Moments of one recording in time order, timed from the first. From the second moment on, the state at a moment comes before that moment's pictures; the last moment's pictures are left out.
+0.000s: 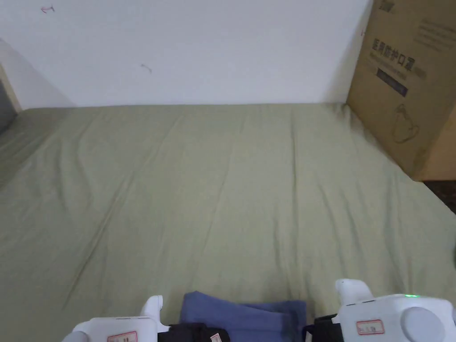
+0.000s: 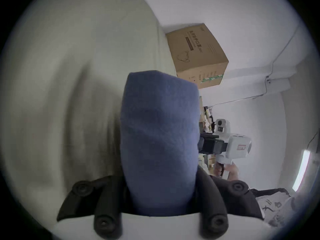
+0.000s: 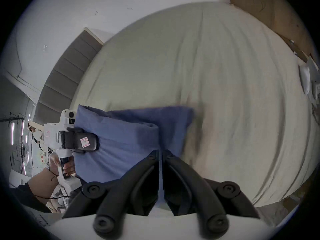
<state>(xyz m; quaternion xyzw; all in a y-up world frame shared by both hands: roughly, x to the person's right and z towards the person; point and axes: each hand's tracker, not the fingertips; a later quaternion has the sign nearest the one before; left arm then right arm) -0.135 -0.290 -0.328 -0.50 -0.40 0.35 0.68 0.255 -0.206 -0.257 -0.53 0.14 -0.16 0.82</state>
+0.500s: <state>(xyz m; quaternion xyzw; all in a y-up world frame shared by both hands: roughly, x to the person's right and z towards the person) -0.393 -0.162 -0.377 -0.56 -0.07 0.03 0.83 0.248 -0.133 -0.238 -0.47 0.12 -0.12 0.87</state>
